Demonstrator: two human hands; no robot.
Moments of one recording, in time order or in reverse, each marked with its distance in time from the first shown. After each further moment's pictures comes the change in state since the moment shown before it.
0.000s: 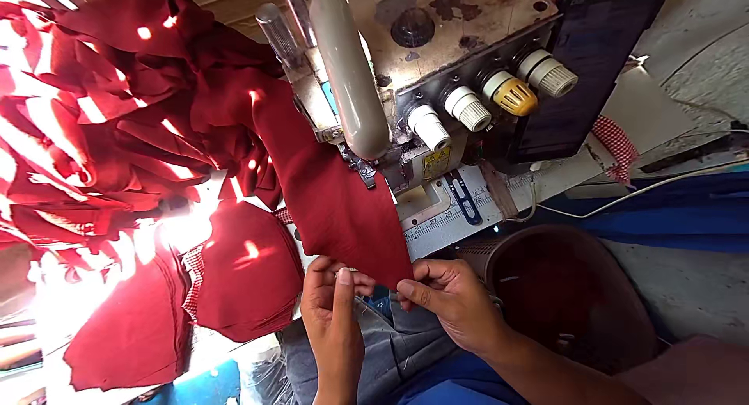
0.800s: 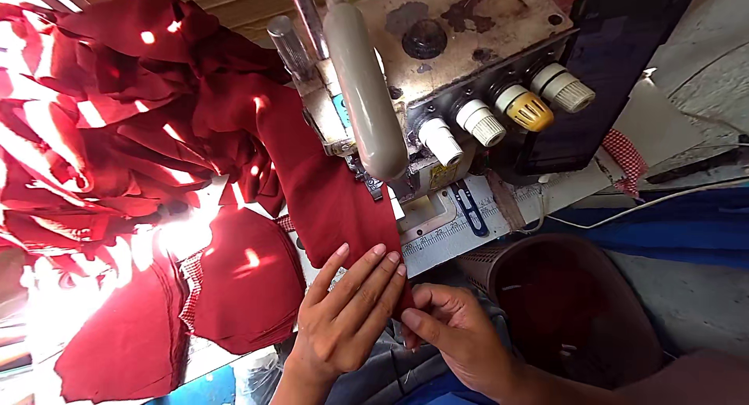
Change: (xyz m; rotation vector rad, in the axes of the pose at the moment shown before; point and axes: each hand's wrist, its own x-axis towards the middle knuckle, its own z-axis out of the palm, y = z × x) left_hand 0.045 0.015 -0.020 1.074 -0.495 1.061; right_hand -0.011 0.001 0.012 0.119 -0.069 -0.024
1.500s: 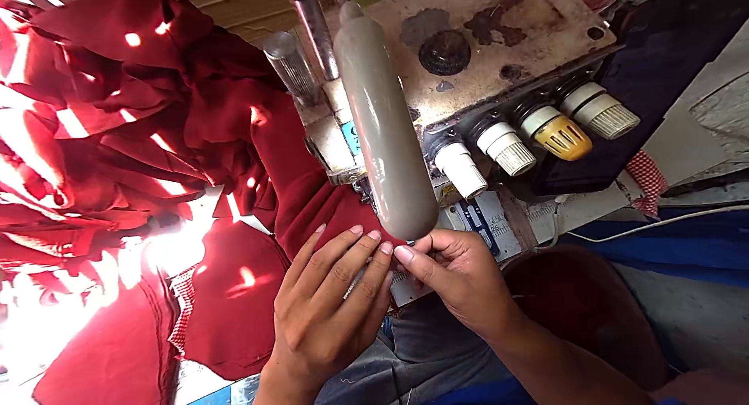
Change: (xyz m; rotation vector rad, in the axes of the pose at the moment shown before) left_hand 0.031 -0.029 -0.002 -0.022 0.001 -0.156; right_hand 0.087 -0.036 -0.009 -0.393 0.095 -0.150
